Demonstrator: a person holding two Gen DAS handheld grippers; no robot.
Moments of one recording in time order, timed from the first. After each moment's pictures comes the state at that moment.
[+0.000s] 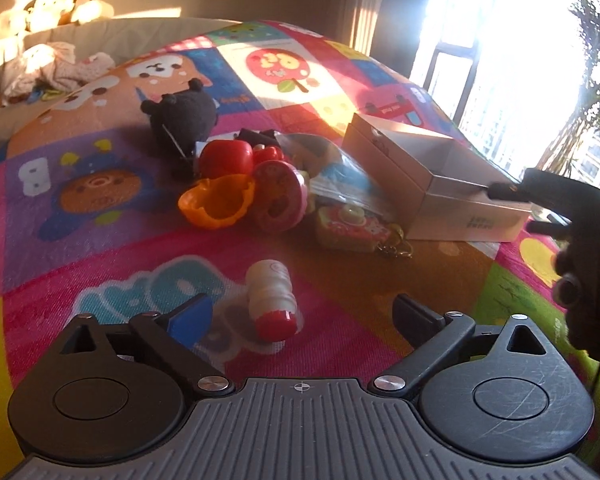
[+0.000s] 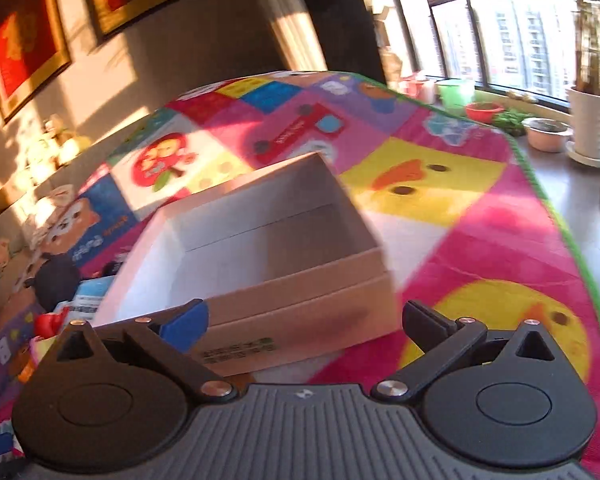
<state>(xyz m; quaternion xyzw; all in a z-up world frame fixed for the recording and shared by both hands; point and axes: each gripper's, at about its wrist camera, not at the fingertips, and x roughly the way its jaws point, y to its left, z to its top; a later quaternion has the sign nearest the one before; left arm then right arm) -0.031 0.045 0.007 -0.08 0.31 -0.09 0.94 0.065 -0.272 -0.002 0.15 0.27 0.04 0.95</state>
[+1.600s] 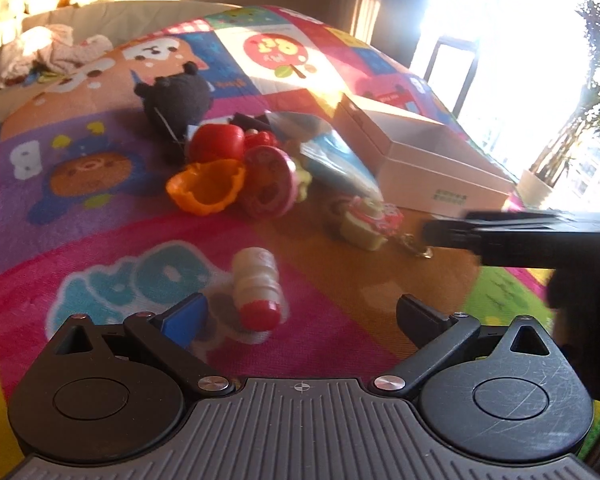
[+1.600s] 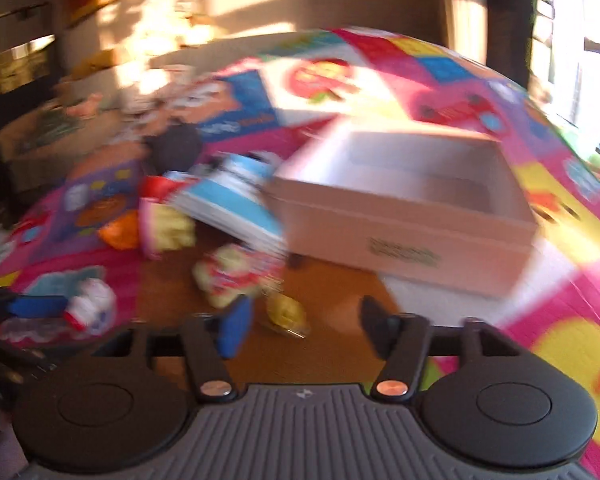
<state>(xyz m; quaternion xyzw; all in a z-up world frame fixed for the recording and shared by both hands) -0.028 0.038 0.008 -0.09 0.34 -0.10 0.93 0.039 -0.171 0.012 -0.04 0.32 0.21 0.93</state>
